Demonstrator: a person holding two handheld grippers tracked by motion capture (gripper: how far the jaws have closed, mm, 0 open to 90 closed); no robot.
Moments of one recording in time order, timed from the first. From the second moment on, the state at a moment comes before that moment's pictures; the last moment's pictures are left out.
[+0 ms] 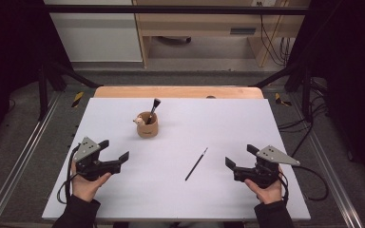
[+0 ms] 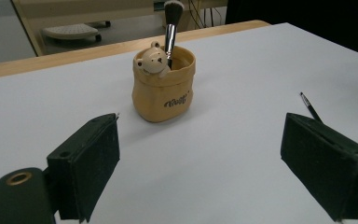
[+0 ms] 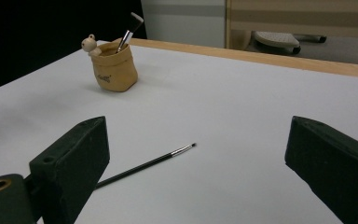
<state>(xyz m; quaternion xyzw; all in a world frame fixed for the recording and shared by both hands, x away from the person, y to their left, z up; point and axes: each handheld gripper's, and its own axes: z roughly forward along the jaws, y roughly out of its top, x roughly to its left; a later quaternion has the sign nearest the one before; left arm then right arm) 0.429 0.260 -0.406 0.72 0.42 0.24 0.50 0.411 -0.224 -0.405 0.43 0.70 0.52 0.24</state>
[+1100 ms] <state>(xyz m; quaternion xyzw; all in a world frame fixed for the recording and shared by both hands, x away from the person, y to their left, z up) 0.418 0.282 -0.420 0.72 0.43 0.25 0.47 0.421 -0.202 -0.400 0.45 0.70 0.50 0.24</state>
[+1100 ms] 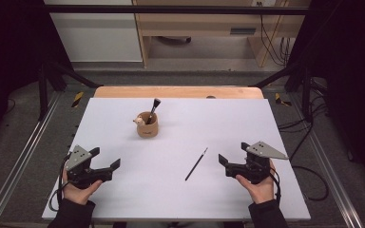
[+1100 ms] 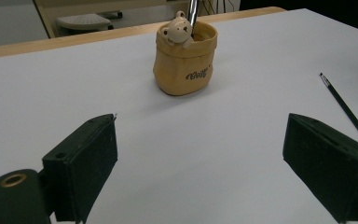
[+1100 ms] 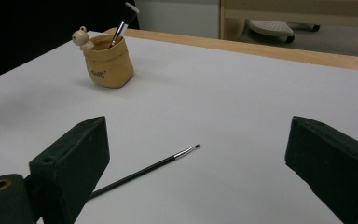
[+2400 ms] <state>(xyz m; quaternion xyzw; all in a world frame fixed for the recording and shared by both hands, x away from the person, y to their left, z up) 0.421 0.282 -0.424 0.74 0.43 0.26 0.45 0.463 -0.118 -0.448 0.48 0.77 0.38 0.19</state>
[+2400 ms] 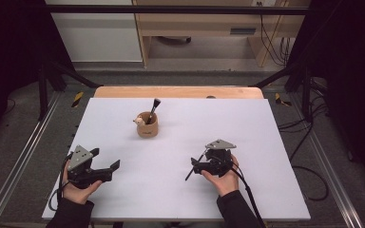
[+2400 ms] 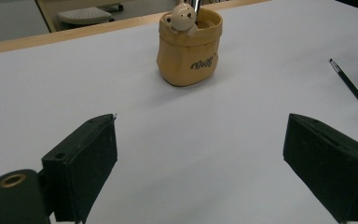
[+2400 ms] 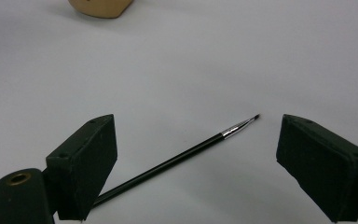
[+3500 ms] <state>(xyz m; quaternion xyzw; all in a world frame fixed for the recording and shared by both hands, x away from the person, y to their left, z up) 0.419 0.280 -0.423 0.75 0.40 0.25 0.46 0.474 -0.102 -0.476 0.50 0.79 0.31 0.17</state>
